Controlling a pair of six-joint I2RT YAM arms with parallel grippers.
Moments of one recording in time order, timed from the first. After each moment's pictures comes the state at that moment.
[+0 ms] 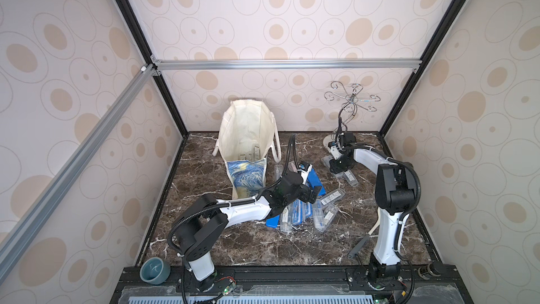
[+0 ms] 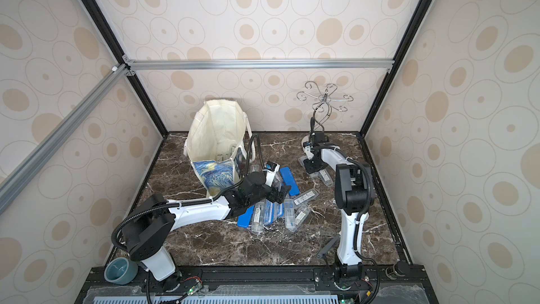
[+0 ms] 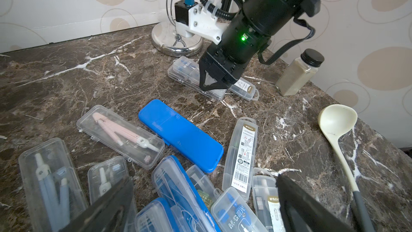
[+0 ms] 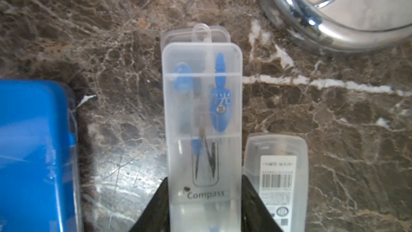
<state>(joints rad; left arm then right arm) -0.92 1.71 1.01 0.27 -0.14 -0.30 0.11 2.08 1.56 -0.69 -0.08 -0.25</state>
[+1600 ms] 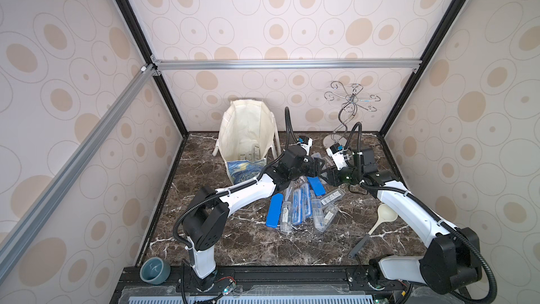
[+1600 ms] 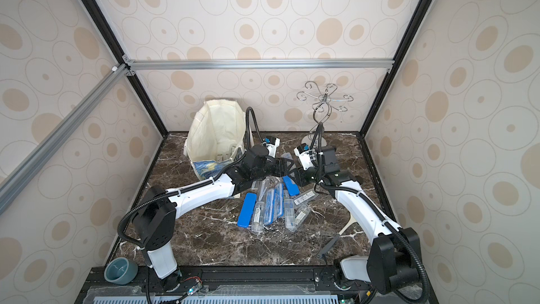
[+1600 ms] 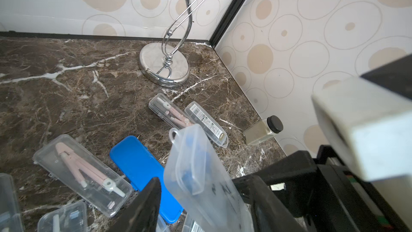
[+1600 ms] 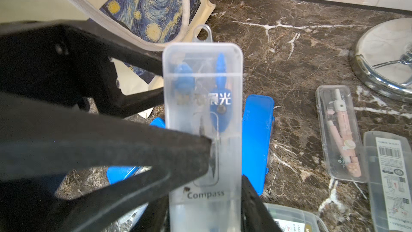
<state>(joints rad) -0.82 1.81 1.38 0.06 0.06 -0.54 0.26 1.31 0.99 -0.40 -0.44 -0.03</state>
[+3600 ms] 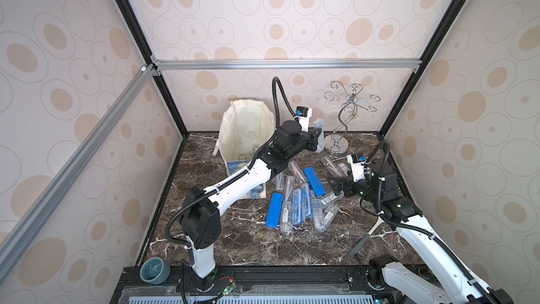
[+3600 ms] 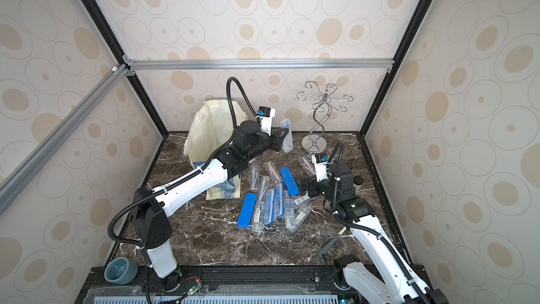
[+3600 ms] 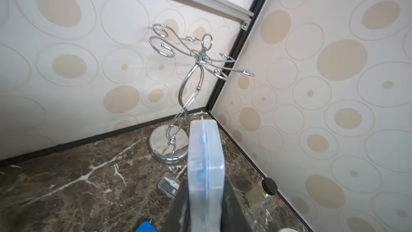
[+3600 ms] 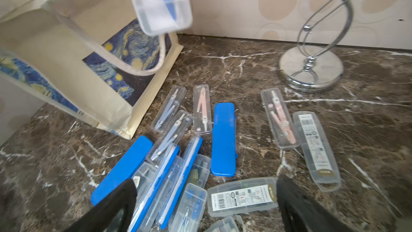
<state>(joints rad) -0.75 1.81 1.70 -0.02 -0.05 -0.33 0.26 0.90 0.75 -0.33 -0.18 0.11</state>
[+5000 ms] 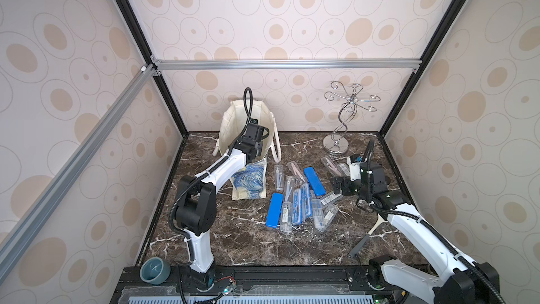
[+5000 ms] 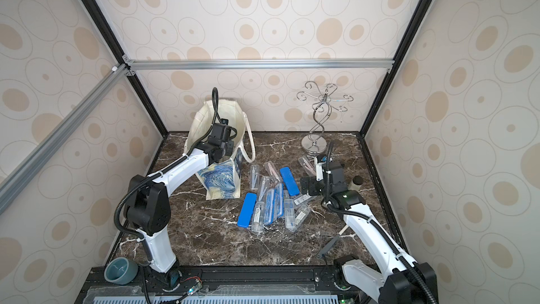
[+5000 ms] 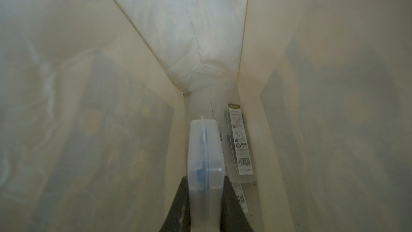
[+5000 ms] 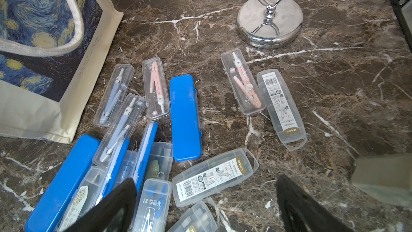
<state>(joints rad) -0.40 1.87 1.53 -0.42 -0.44 -0.12 0.26 1.06 0.77 -0.39 -0.02 0.16</state>
